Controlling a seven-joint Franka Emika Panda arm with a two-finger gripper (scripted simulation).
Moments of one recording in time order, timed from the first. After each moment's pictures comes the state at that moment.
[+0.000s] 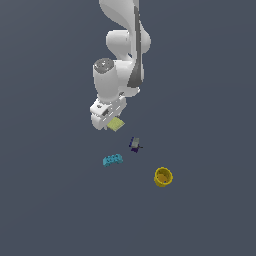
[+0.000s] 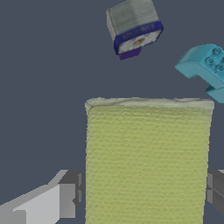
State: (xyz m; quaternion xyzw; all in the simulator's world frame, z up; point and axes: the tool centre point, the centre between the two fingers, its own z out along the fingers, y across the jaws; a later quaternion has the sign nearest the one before) arm -0.128 -0.080 0.116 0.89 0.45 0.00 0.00
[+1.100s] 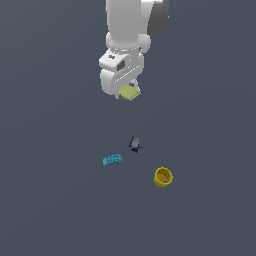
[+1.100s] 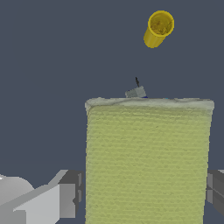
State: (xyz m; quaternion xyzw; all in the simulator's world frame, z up) arm -0.131 -0.011 0.299 0.89 0.45 0.00 0.00
